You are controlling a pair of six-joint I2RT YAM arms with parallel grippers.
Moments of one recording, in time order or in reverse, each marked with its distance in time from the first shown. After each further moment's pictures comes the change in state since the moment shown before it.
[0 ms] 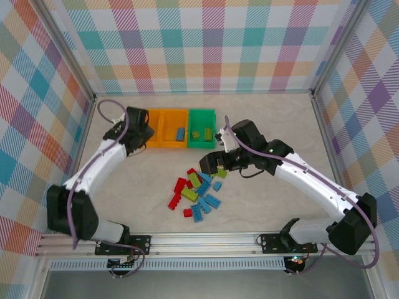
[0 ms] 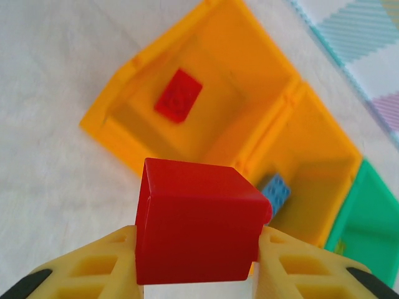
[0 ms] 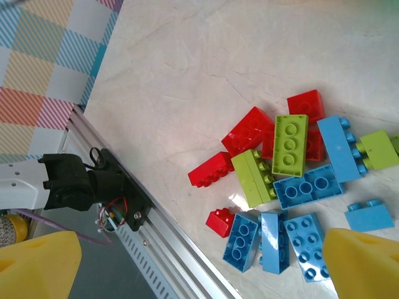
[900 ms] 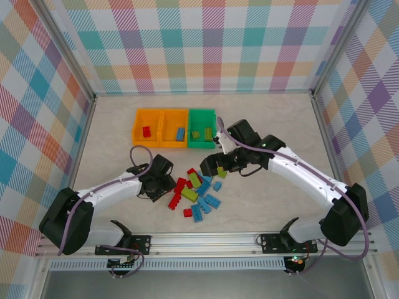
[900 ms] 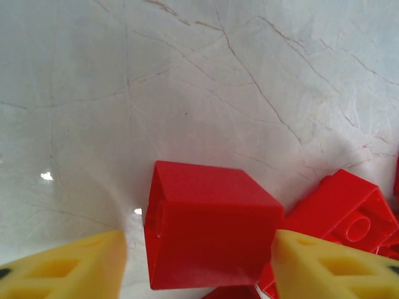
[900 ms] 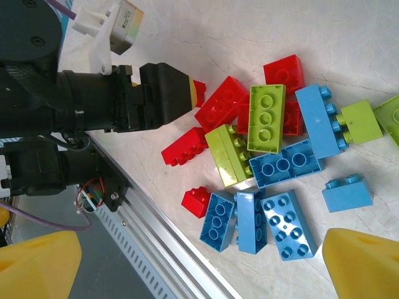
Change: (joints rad) left arm -0.361 -0.158 -0.555 0.021 0.202 -0.203; right arm -0.025 0.094 0.033 -0.093 -0.029 -0.084
